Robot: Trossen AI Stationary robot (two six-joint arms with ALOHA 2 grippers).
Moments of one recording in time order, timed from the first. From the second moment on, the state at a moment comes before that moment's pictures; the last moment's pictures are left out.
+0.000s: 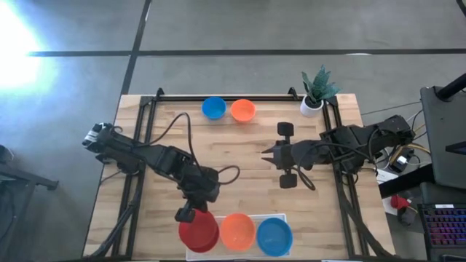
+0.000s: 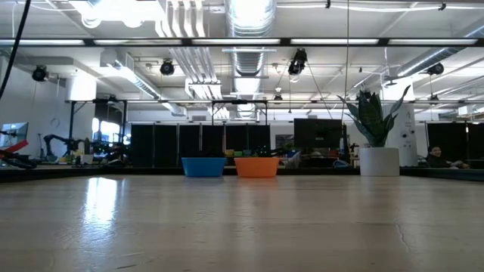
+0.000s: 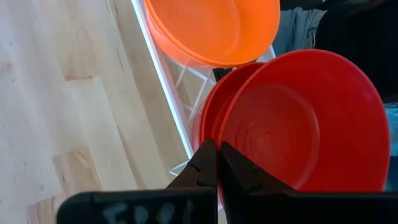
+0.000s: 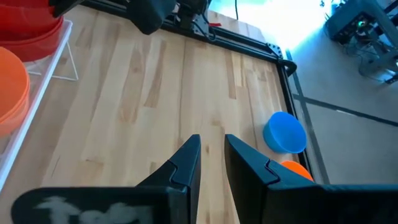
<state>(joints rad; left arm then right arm) -0.36 1.57 1.60 -1.01 0.38 -0.22 0.34 1.41 1.59 -0.88 0.44 -0.03</state>
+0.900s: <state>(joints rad) -0.33 1.57 1.68 -1.10 0.38 -0.17 0.33 1.41 1.59 -0.88 0.49 0.01</state>
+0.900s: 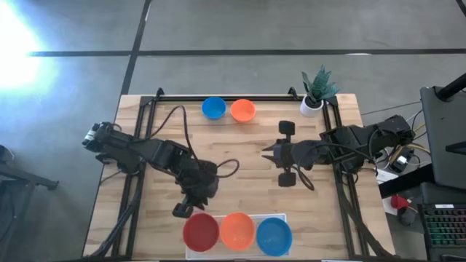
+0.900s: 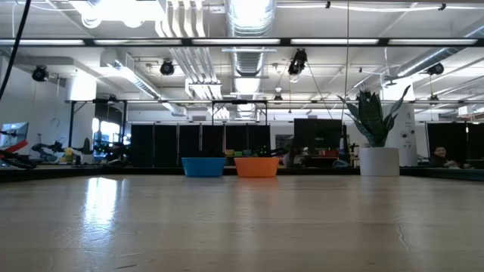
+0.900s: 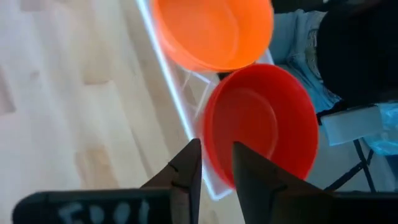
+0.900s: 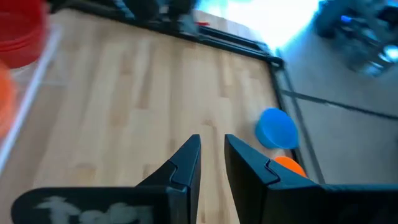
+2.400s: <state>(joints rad) -0.20 1.40 1.71 -1.14 -0.21 -0.08 -0.26 1.42 1.15 -0.59 0.36 0.75</state>
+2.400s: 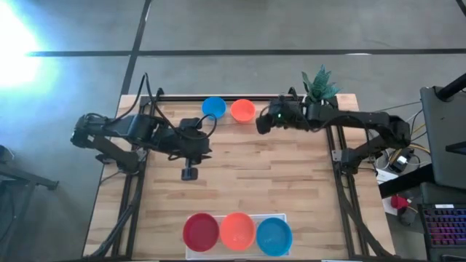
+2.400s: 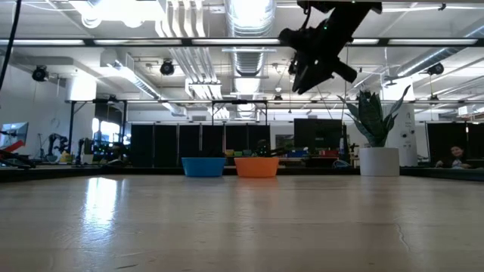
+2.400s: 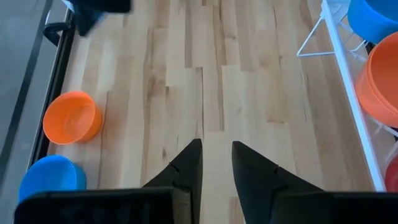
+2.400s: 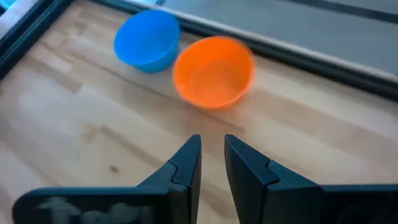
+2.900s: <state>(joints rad) -0.19 1.34 1.71 -1.14 -0.31 0.00 -0.20 1.42 0.89 -0.25 0.47 0.93</state>
